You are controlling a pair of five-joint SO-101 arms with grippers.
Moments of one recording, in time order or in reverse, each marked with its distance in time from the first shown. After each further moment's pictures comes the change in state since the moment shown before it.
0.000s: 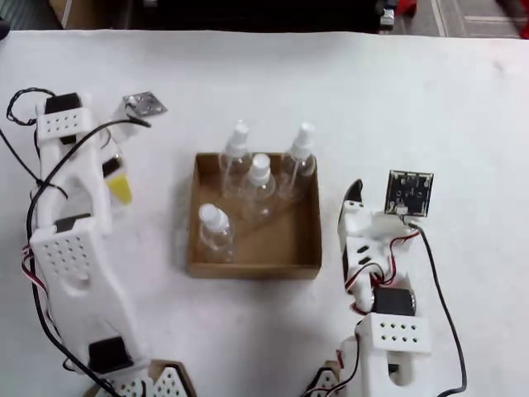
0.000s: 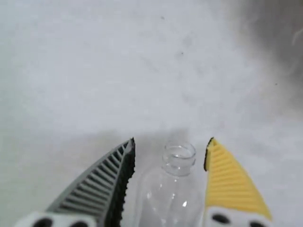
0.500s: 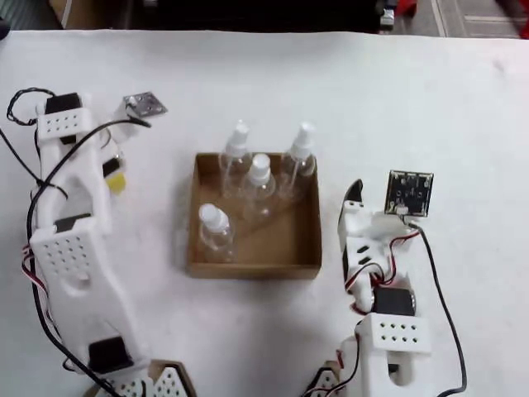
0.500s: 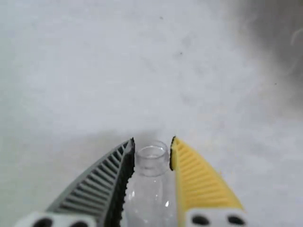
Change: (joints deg) left arm 0.0 0.0 0.0 0.0 -0.3; right arm 0.0 0.0 0.0 0.0 0.0
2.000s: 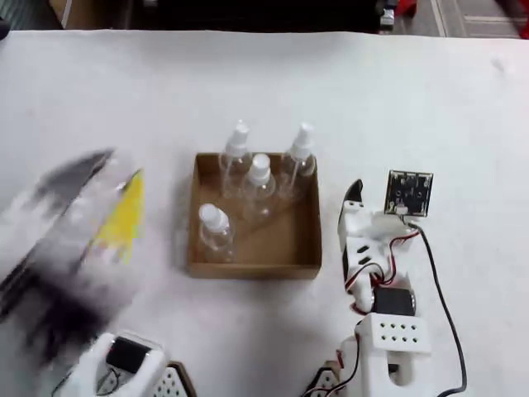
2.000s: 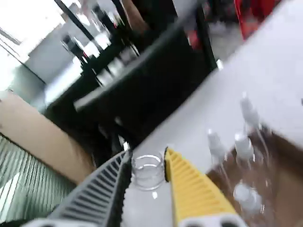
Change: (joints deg) left arm 33.8 -98.2 10.5 8.4 34.5; right arm 0.0 0.0 0.0 0.0 0.3
